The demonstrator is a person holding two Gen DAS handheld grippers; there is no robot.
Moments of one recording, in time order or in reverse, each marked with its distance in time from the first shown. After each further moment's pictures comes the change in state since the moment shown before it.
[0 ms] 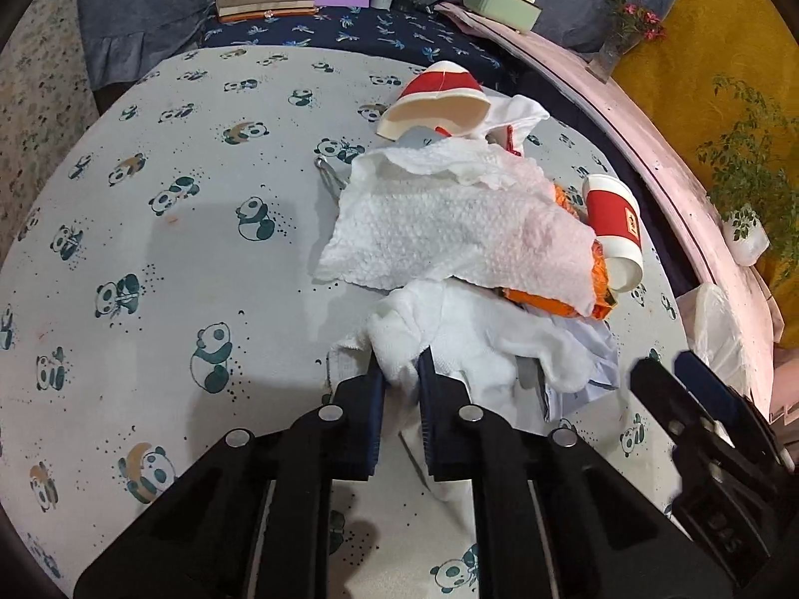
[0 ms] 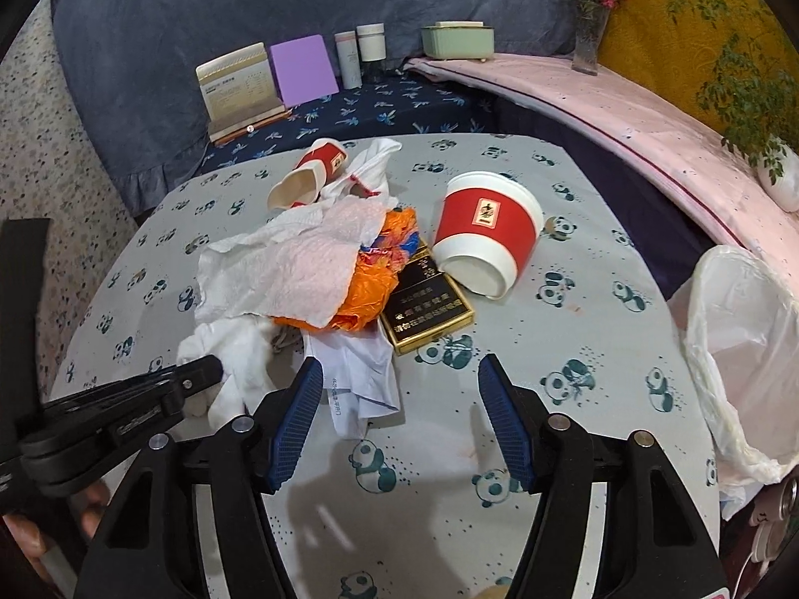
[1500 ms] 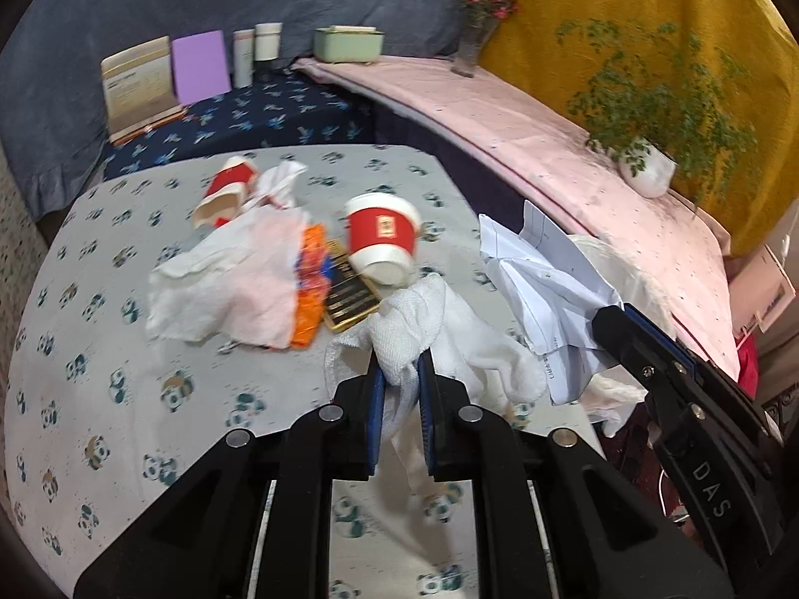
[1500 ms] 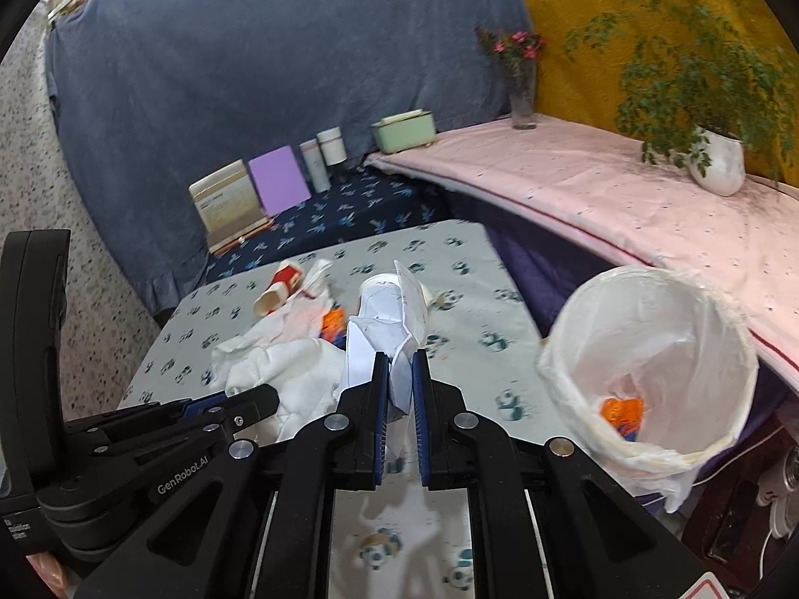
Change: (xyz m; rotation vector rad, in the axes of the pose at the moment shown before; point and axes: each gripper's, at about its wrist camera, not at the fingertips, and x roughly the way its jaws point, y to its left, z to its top) left arm -0.074 -0.166 -0.028 0.302 -0.105 -0.104; right arm -0.130 -0.109 -0.014 0.169 -0.250 0.028
